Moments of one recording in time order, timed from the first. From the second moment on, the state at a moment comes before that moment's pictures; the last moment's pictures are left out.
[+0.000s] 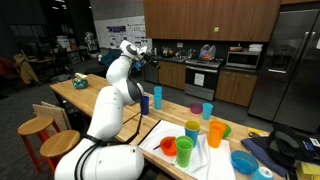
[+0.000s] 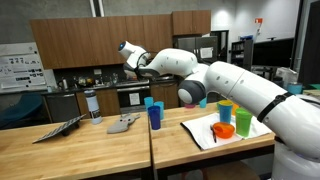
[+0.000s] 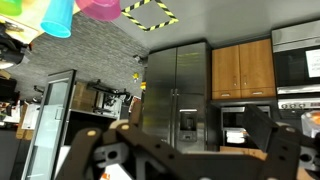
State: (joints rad) arm 0.65 1.06 -0.41 -0.35 -0.55 1.69 1.20
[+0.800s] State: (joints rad) arm 0.68 1.05 -0.38 -0.37 -0.58 1.61 1.26
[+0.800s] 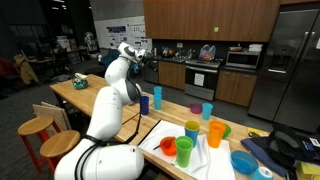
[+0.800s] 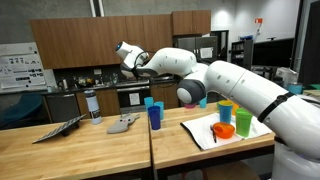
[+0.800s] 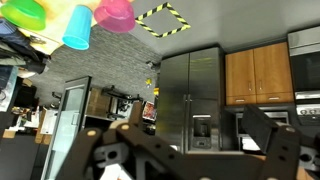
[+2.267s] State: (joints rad) arm 0.72 0.97 -0.33 -0.35 -0.56 1.54 1.25
